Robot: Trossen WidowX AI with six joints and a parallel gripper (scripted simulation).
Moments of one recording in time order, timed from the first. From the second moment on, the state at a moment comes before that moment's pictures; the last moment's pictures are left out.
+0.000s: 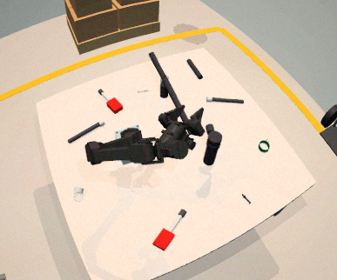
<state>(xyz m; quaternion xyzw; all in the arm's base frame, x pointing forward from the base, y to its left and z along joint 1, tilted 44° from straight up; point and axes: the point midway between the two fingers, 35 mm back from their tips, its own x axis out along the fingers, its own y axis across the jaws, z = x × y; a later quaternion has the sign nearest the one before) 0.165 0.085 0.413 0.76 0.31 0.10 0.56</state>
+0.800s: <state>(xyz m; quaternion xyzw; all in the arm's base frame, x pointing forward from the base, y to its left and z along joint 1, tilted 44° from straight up) 0.322 0.148 0.098 -0.16 0.49 -0.10 0.85</state>
